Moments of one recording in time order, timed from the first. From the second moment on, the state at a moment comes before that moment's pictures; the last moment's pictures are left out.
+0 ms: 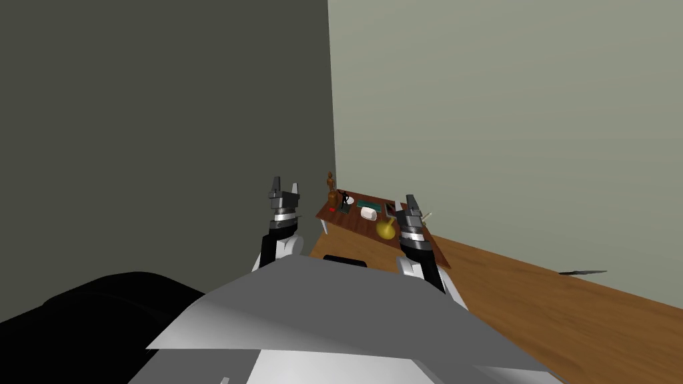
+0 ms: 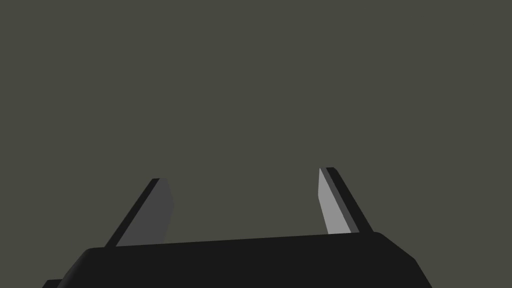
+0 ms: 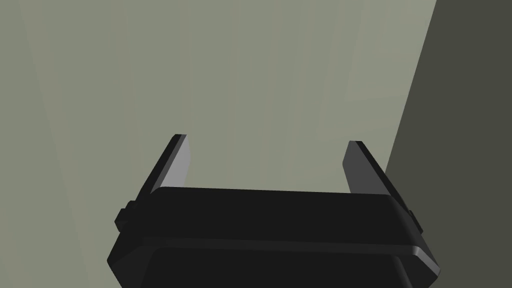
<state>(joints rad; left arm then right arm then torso) 0.49 -0.03 -0.01 -2.37 0.12 -0.43 0.05 0.49 -0.11 0.03 -2.20 0.11 -0.44 -0.08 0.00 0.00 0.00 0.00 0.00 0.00</state>
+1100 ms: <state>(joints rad) 0.49 -0.03 -0.01 -2.37 0.12 -0.43 0.05 0.48 -0.11 0.06 -2.16 0.16 -0.43 -0.08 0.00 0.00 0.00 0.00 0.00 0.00</state>
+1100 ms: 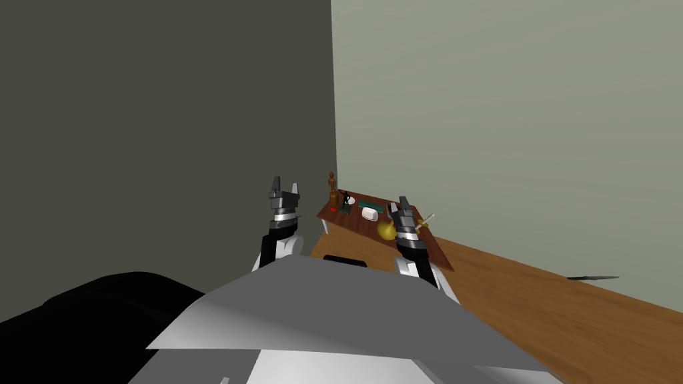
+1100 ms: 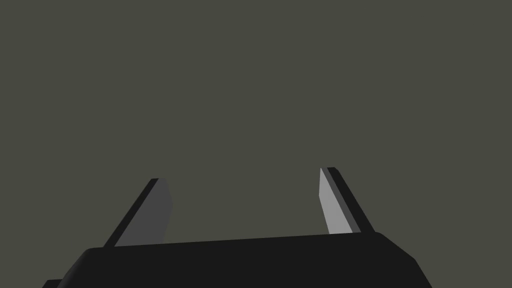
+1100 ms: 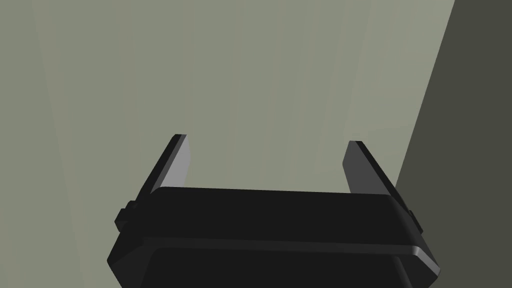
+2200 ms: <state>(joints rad) 0.49 -0.03 -0.01 -2.37 0.12 -0.43 0.05 0.46 -0.13 0.05 -2.09 0.22 -0.29 -0.04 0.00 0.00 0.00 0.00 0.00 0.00</state>
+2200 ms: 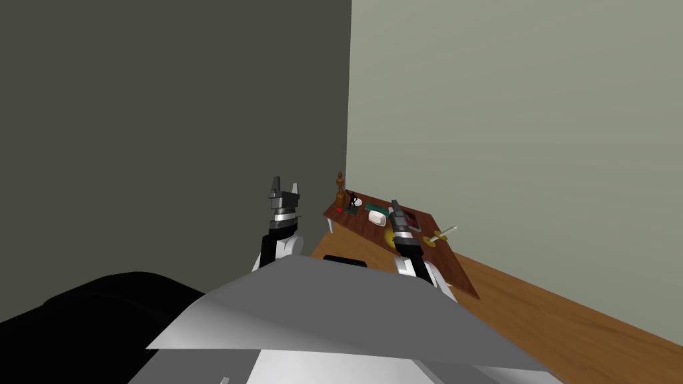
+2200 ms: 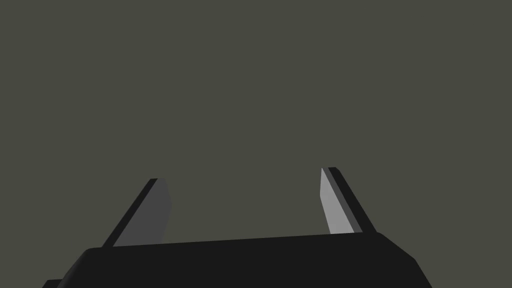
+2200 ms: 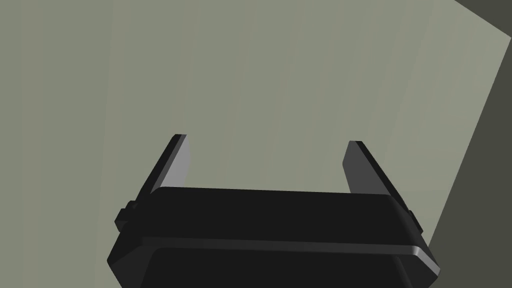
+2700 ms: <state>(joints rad) 0.49 -0.03 -0.01 -2.37 0.12 -0.43 0.05 0.46 -0.13 0.05 -2.09 0.22 -0.29 -0.04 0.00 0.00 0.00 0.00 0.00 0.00</state>
